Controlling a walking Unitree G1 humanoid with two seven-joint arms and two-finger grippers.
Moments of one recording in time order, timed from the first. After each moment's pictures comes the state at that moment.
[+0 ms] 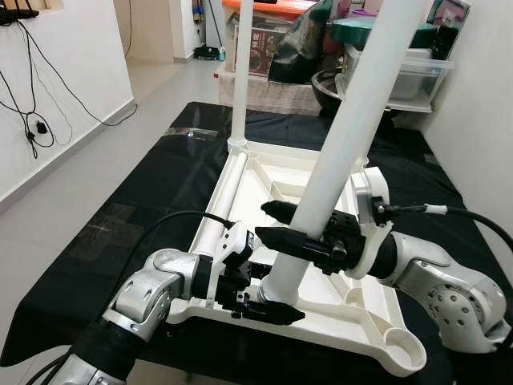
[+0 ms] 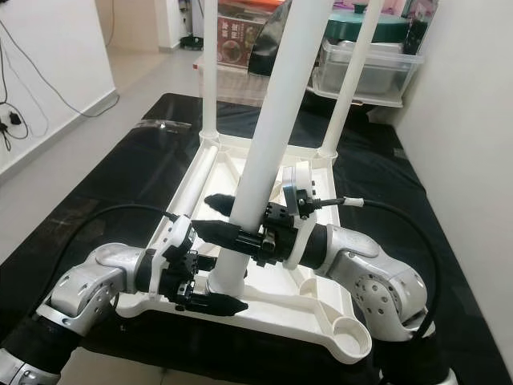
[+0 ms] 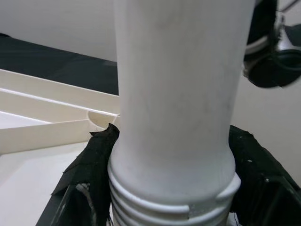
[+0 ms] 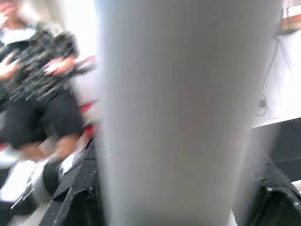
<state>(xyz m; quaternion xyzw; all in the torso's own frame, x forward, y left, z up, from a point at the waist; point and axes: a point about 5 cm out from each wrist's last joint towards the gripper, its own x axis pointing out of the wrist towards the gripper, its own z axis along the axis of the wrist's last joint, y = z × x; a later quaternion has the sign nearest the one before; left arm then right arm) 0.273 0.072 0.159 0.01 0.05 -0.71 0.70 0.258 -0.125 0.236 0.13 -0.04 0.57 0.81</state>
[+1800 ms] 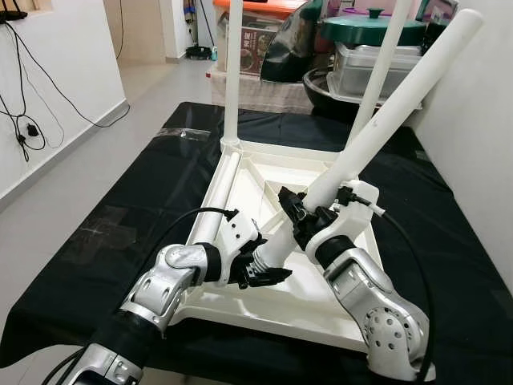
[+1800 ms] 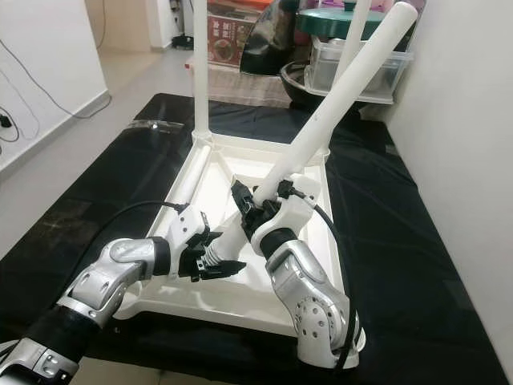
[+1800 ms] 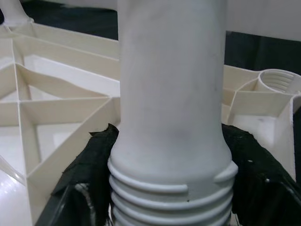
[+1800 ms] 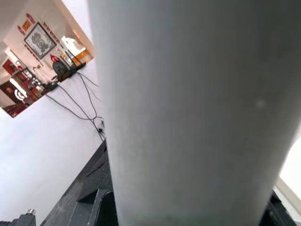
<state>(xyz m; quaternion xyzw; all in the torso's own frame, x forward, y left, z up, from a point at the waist) 0.304 0.065 0.145 0.10 0.04 -0.58 0.81 0.279 -0.102 0.199 0.28 0.02 0.15 0.95</state>
